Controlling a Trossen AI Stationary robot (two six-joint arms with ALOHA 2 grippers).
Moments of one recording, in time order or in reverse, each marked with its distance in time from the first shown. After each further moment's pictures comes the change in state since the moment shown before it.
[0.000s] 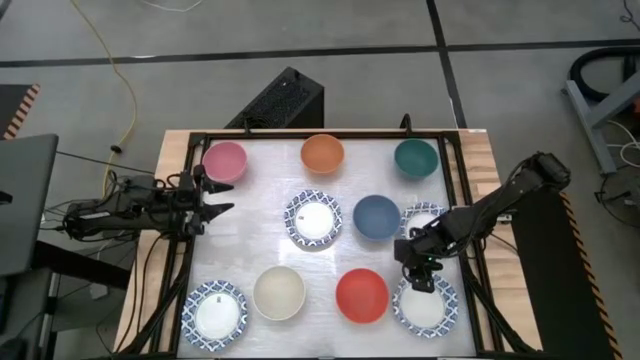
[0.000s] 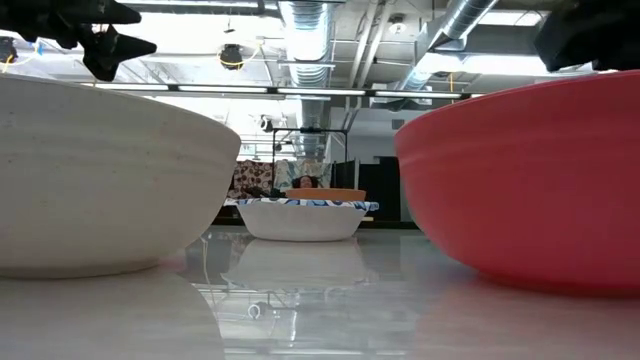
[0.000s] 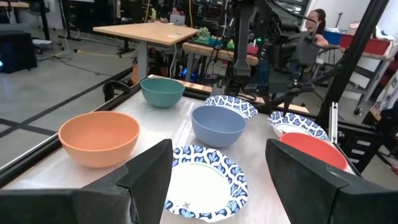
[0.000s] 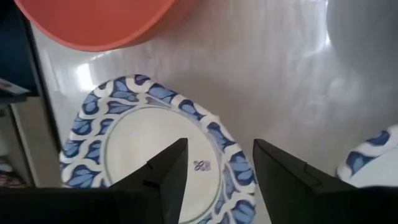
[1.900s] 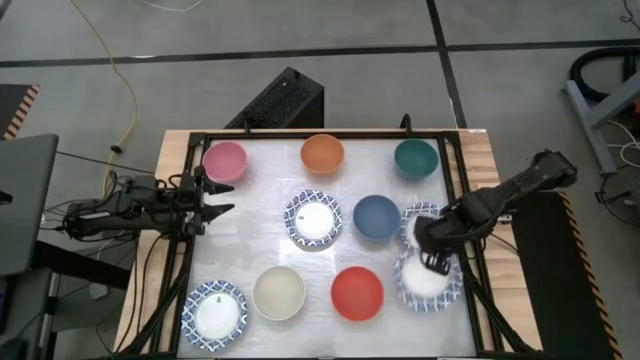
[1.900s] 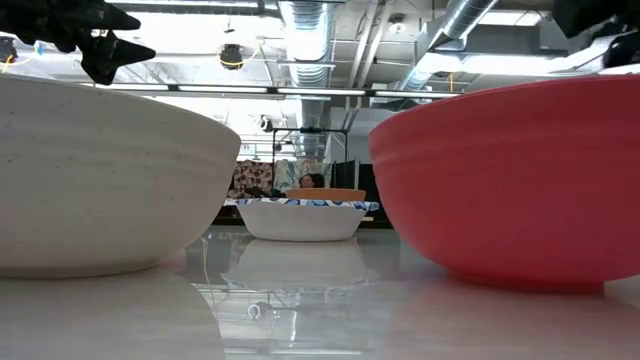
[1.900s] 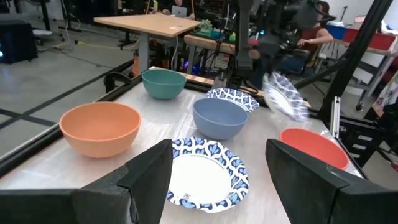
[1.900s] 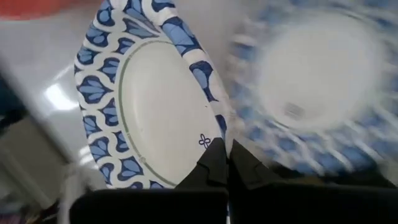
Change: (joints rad) left arm 0.000 0.000 0.000 -0.033 -0.003 -0.019; right arm -0.013 -0.139 0.230 -0.599 0.074 0.299
